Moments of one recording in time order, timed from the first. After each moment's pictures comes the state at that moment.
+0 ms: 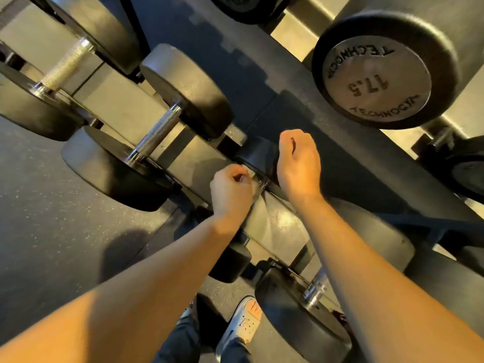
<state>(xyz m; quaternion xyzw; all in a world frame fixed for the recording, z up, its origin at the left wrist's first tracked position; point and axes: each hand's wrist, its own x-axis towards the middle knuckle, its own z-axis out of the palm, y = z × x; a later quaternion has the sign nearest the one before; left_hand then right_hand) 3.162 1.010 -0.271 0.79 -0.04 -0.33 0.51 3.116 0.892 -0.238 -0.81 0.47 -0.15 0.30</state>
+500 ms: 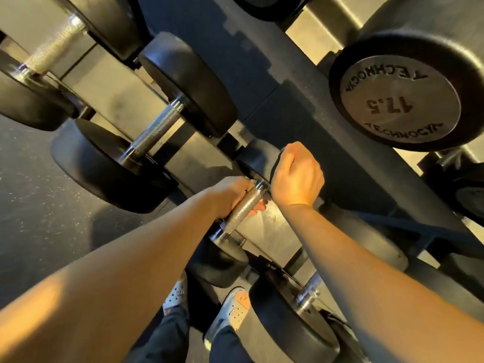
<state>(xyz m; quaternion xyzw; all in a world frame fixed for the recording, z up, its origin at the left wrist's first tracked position) 3.205 0.991 -0.293 0.61 0.08 -0.69 0.38 3.122 0.899 -0.255 -0.84 0.49 -0.15 0.19</state>
